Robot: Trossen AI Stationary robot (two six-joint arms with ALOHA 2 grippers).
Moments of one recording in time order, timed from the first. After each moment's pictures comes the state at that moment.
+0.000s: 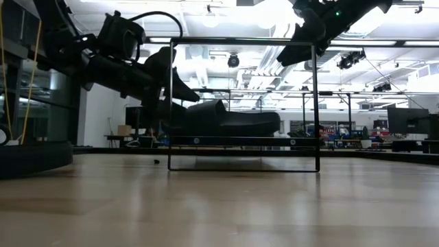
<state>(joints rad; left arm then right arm) 0.33 1.54 0.41 0.83 -0.03 -0.51 -0.18 1.07 0.81 -0.27 0.28 0.00</state>
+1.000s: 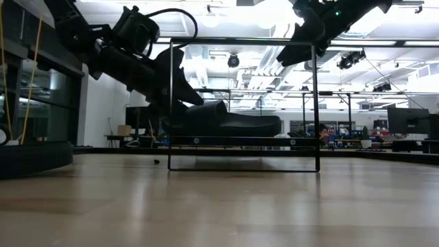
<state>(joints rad) 0.33 1.51 0.53 0.52 0.01 -0.40 -0.18 1.07 0.81 -0.27 0.28 0.03</state>
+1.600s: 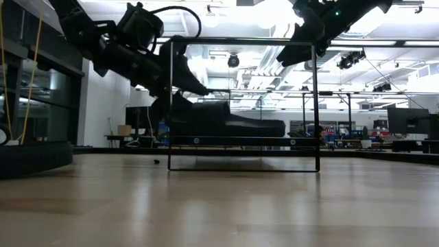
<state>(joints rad) 0.33 1.51 0.58 0.49 0.11 -0.52 -0.18 1.07 0.81 -0.27 0.29 0.03</state>
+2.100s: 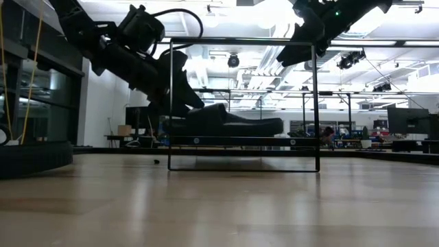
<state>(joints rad) 0.33 1.51 0.58 0.42 -0.04 -0.34 -0.18 1.07 0.81 -0.27 0.29 0.03</state>
